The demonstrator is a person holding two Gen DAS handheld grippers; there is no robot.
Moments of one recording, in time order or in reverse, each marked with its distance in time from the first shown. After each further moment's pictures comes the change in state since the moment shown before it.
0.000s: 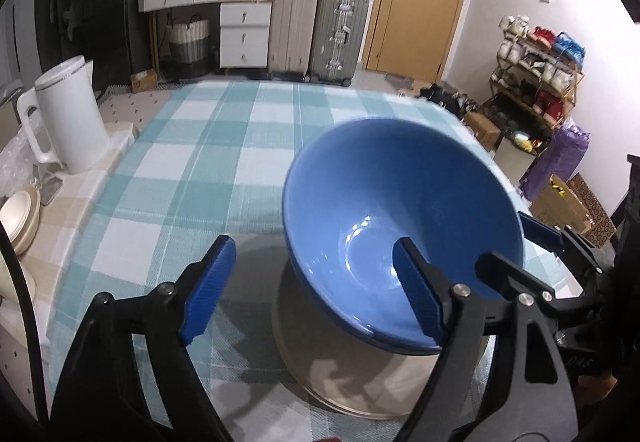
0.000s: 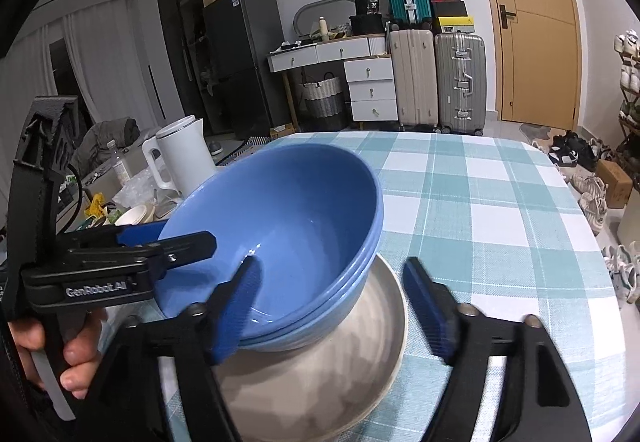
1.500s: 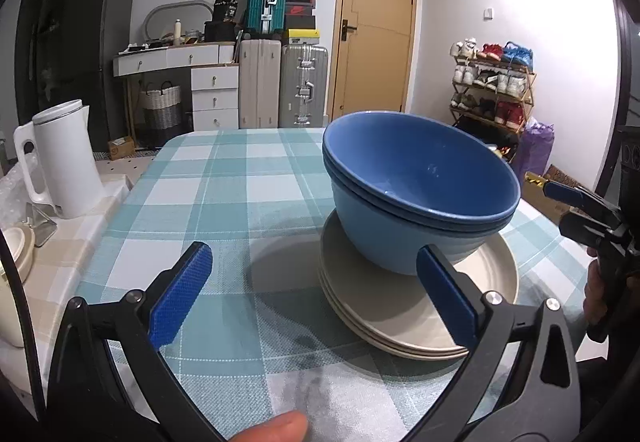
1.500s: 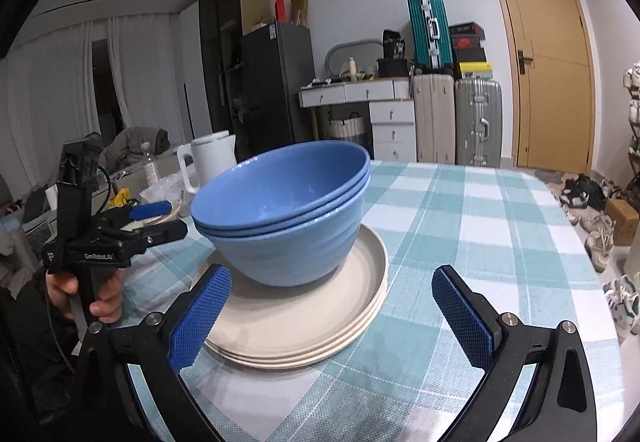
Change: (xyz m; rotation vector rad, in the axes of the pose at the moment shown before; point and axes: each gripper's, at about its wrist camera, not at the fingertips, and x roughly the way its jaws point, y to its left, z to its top) left arm -0.042 0.043 -0.084 0.134 -0.242 -0.109; right arm -0.063 -0.014 -0.069 -0.112 -0.209 0.063
